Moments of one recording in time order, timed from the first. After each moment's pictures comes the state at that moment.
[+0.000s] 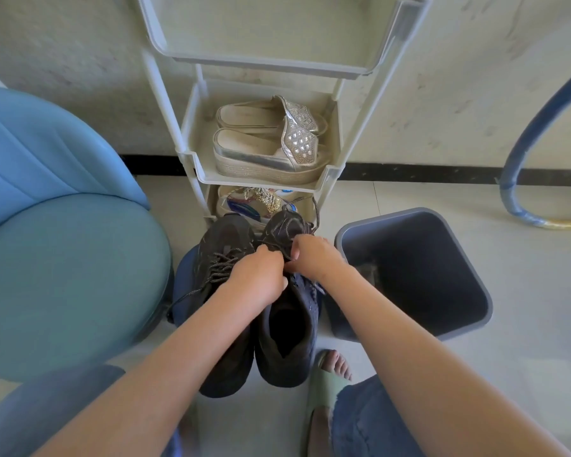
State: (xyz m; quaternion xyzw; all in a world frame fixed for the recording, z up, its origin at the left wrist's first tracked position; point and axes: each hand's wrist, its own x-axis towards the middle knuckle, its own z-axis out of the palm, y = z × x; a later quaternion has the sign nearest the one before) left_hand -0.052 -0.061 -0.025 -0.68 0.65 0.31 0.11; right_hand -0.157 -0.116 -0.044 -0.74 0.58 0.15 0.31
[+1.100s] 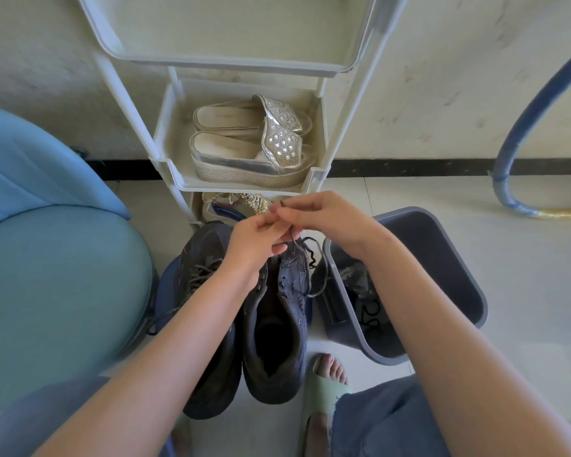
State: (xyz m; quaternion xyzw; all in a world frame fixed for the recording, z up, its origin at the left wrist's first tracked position) left_hand -0.067 -0.099 -0.015 -0.62 0.26 0.60 -0.43; right_hand -0.195 -0.154 0.013 -0.63 0.48 -0.13 0.60
